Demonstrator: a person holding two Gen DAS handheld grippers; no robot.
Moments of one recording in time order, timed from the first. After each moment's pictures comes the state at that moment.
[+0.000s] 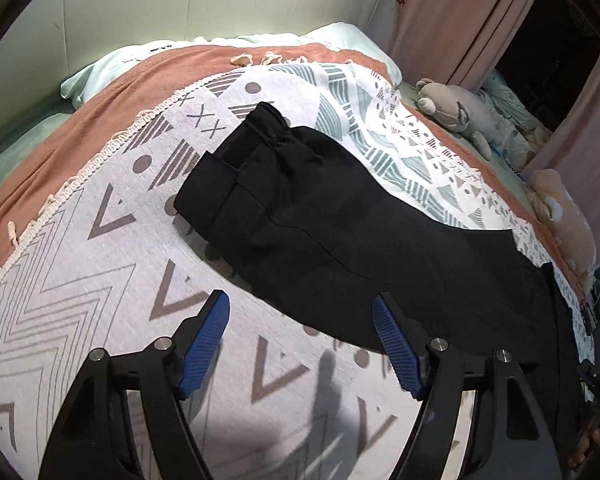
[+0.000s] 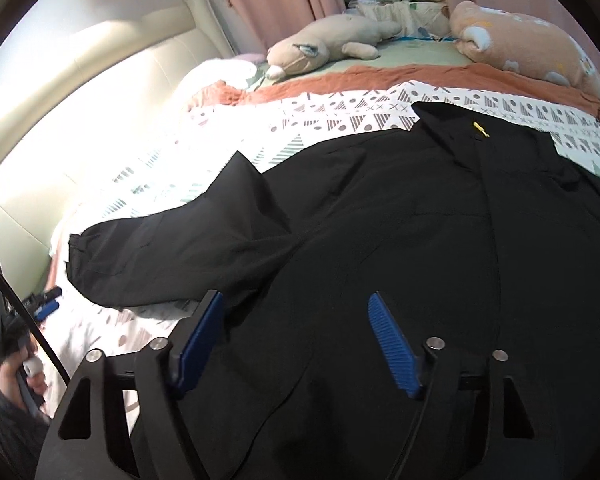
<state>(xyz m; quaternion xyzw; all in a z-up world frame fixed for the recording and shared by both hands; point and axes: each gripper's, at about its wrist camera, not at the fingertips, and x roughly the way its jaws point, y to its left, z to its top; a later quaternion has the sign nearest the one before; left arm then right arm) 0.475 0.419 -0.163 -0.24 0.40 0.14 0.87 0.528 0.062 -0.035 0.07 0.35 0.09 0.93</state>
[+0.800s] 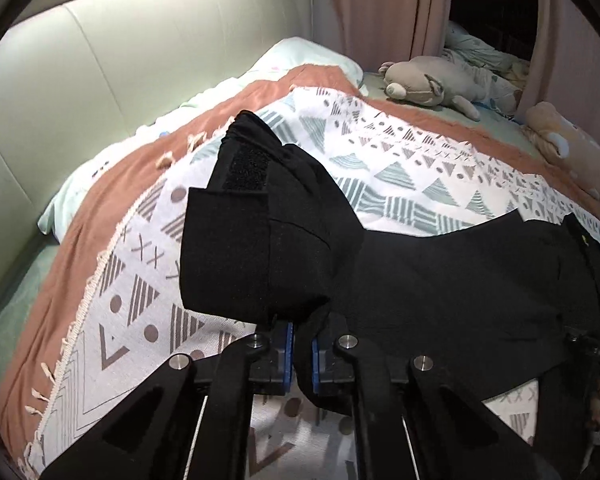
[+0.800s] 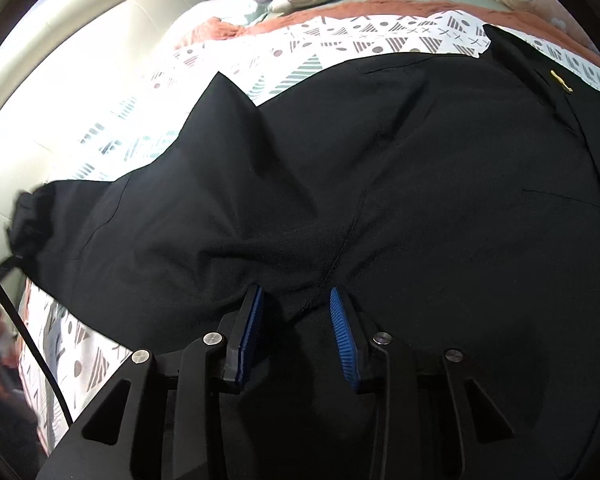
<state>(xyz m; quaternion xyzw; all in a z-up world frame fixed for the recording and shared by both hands) 0.535 0.375 -0.094 -0.08 0.39 0.13 0.91 0.658 0.099 -0.107 0.07 0.43 0.11 0.89</state>
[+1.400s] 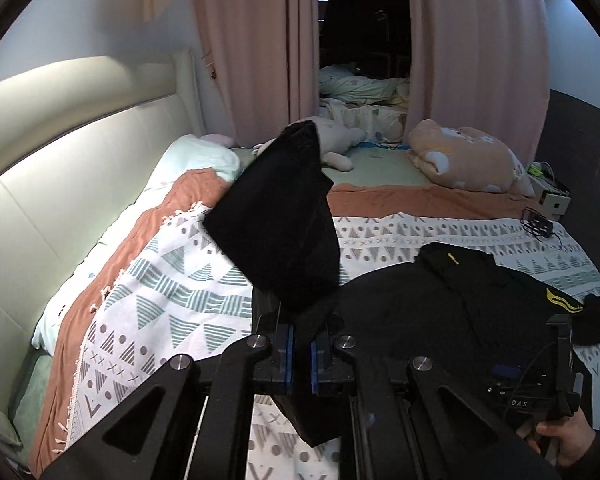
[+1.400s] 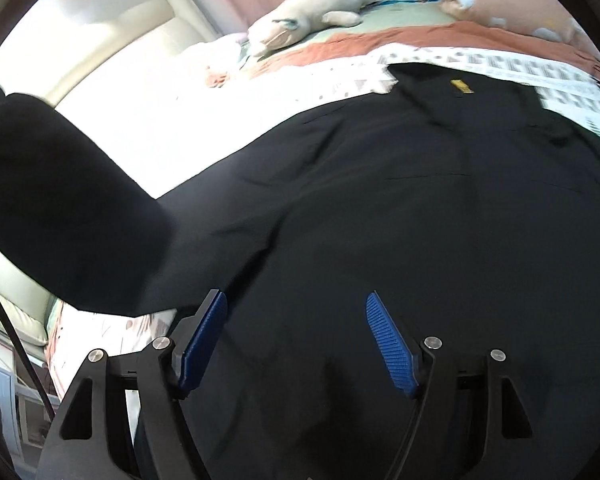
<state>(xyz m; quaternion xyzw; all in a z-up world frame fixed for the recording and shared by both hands) 0.515 0.155 0.092 0.01 0.31 -0.01 0.95 0.546 0.022 -0.030 0.12 0.40 0.09 0.90</state>
